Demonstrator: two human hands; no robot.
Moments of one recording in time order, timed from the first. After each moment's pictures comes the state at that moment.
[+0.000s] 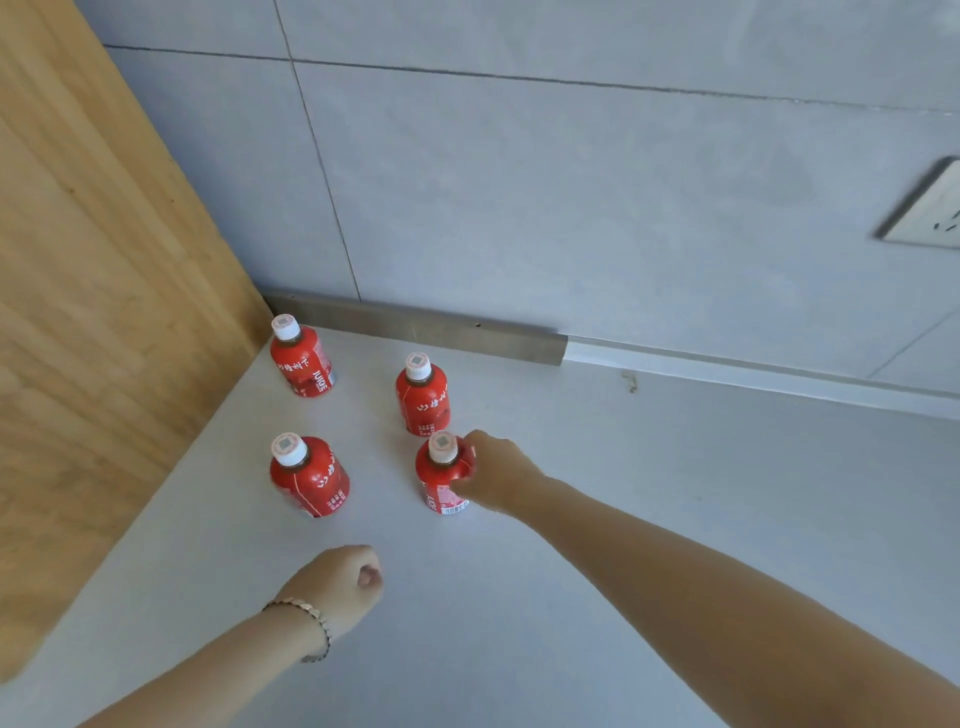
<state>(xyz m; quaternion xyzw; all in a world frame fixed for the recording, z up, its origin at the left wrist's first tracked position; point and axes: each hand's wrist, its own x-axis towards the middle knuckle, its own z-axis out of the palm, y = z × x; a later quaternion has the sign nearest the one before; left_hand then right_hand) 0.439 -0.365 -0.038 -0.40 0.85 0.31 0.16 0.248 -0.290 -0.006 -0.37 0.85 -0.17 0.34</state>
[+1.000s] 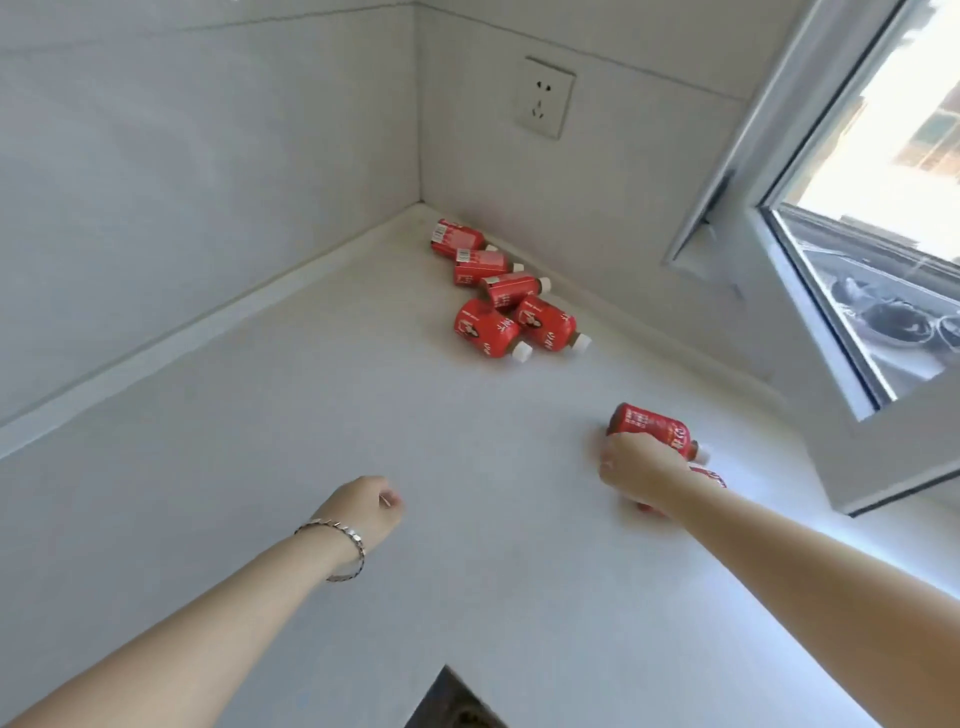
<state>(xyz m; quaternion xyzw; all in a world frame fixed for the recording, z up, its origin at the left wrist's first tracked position) 0.037 0.340 -0.021 0.06 0.92 0.27 0.29 0.101 0.632 0.014 0.23 0.94 -0.09 0.23</state>
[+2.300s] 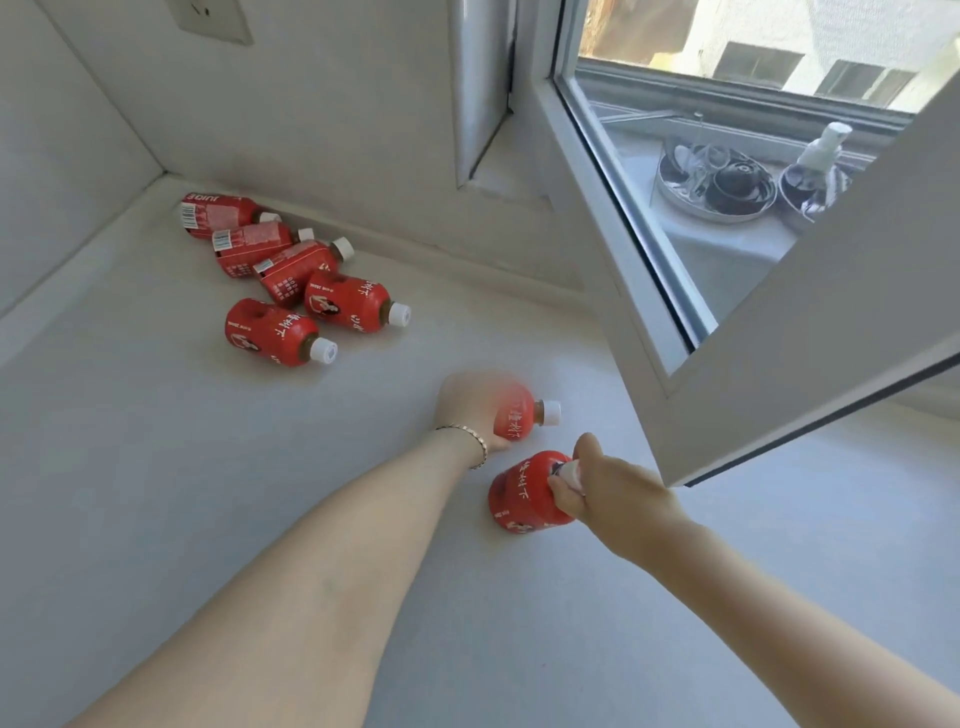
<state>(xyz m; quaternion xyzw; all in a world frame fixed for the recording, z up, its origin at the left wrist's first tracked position) 0.021 0.697 -0.078 0.45 0.88 0.04 0.16 0.199 0.763 -0.016 0.14 0.97 -0.05 0.18</state>
